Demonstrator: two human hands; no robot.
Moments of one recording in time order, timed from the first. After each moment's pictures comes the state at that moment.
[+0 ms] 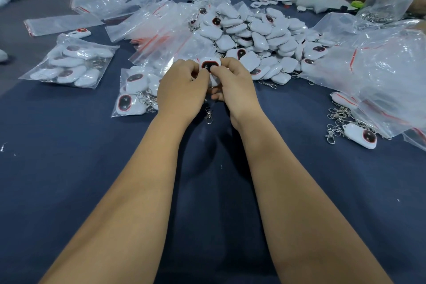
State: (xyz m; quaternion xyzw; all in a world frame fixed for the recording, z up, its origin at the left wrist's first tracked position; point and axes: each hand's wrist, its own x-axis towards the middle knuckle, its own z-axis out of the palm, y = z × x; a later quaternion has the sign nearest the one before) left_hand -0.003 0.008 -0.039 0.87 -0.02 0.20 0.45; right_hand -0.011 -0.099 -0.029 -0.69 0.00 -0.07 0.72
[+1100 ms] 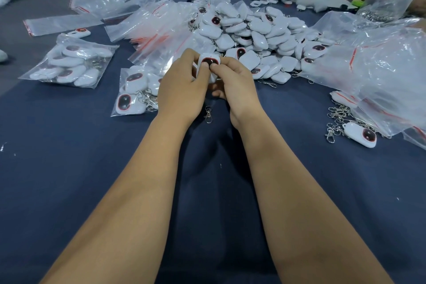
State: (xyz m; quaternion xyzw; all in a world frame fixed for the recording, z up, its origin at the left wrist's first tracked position) left_hand -0.010 0.007 -0.036 0.85 -0.06 0.20 0.48; right_hand -0.014 -0.098 -0.025 -0.68 0.02 -0.05 0.73
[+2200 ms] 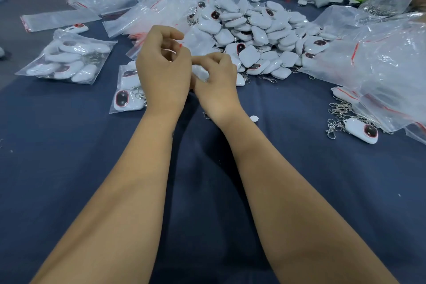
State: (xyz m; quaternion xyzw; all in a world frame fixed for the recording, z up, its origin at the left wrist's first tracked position) left_hand -0.018 0.012 -0.015 0.71 0.01 0.33 0.63; right_hand -0.008 -0.072 -0.044 -0.85 -0.06 -0.16 0.51
